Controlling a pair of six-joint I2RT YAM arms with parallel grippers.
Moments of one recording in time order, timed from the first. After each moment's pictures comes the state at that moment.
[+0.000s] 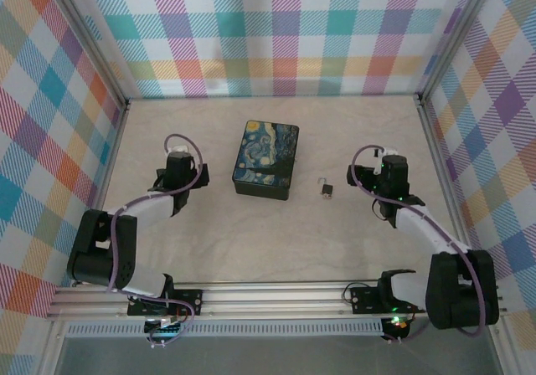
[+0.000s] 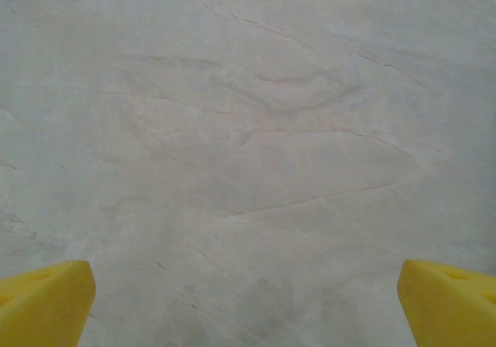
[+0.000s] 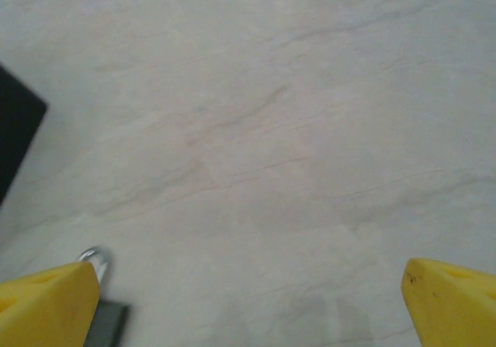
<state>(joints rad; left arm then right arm) -0.17 1.46 0.62 0.17 -0.32 -0.18 0.08 1.20 0.54 0.05 0.02 0.18</state>
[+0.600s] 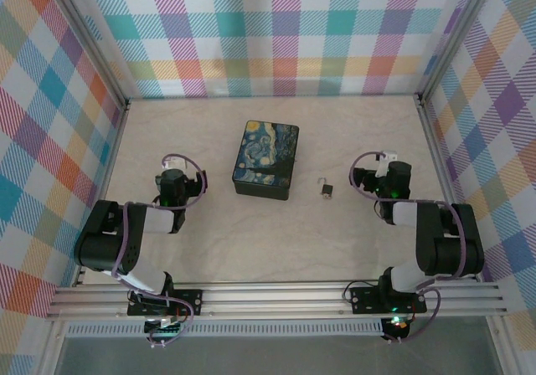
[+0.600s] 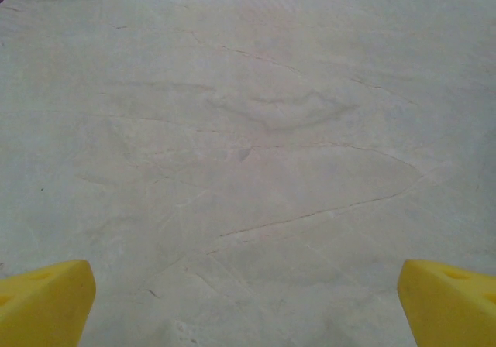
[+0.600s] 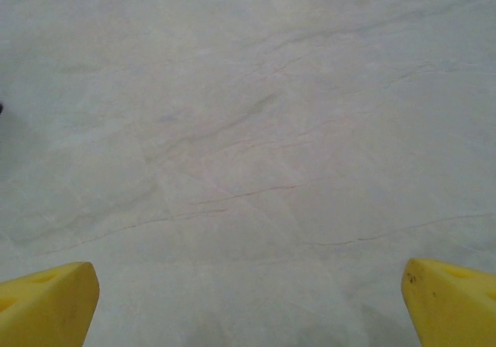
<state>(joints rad) -0.11 1.56 0.41 0.69 -0.22 -0.11 -0.04 1.51 0.45 0.54 -0.17 0.09</state>
